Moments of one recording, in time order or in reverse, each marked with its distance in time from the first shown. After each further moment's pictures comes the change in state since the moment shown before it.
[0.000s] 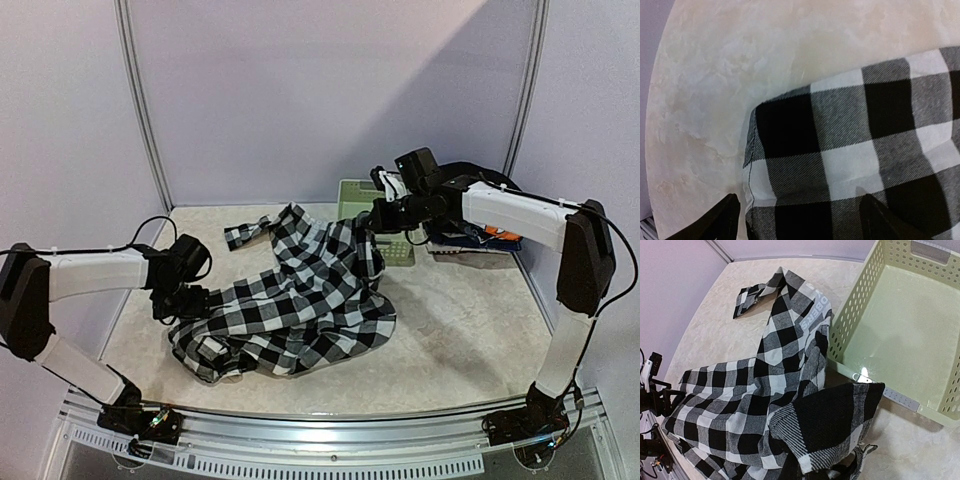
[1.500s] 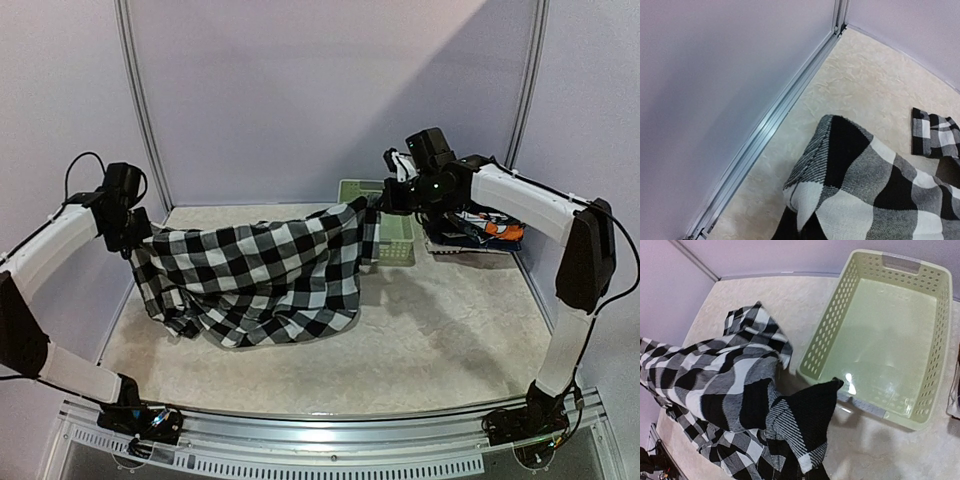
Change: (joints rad) left arm 0.376 -0.137 0.341 -0.044 -0.092 0.108; right arm -0.054 0.009 0.142 -0.138 0.033 0.012
